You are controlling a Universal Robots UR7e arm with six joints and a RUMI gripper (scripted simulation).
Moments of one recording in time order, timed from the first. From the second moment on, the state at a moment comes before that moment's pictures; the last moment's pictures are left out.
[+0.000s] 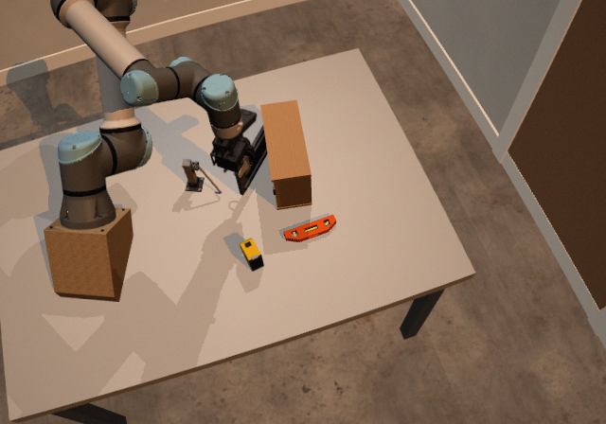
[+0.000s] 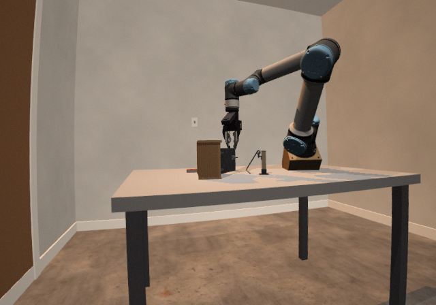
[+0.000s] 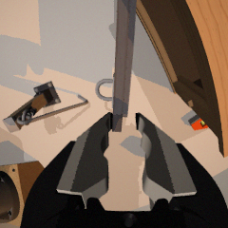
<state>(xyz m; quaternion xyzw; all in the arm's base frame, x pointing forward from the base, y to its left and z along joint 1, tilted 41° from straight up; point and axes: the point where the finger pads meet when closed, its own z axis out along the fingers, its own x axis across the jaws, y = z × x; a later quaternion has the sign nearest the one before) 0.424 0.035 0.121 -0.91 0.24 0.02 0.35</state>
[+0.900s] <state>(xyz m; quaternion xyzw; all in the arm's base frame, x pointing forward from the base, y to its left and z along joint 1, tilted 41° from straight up) 0.423 0.036 0.122 -0.91 0.24 0.02 0.35</state>
